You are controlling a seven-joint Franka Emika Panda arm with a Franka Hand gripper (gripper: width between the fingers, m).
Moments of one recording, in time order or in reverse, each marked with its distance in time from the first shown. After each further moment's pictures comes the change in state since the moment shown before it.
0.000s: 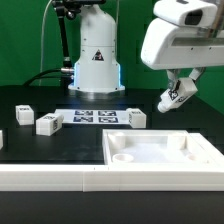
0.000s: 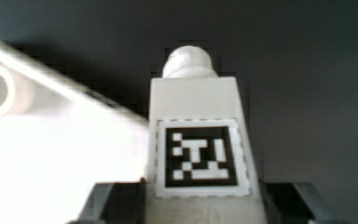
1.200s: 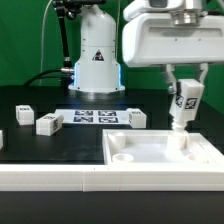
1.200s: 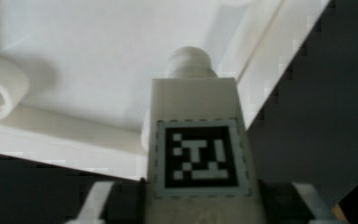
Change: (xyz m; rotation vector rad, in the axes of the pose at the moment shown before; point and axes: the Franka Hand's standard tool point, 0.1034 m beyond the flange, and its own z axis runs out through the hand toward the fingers) arm 0.061 0.049 -0.024 0.003 0.523 0.188
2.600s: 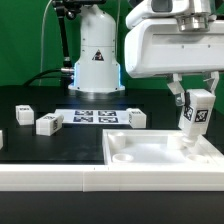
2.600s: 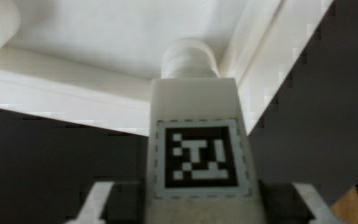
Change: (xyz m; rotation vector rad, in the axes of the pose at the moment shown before) arm 0.032 0.019 0.020 -0.004 0.060 0.018
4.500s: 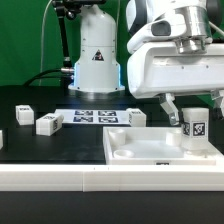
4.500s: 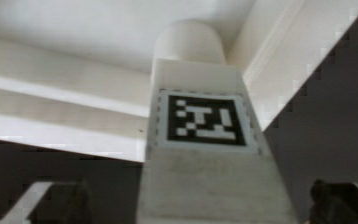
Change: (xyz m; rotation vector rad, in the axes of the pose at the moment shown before) arm -0.016 -0.012 0.027 -0.010 0.126 -0.023
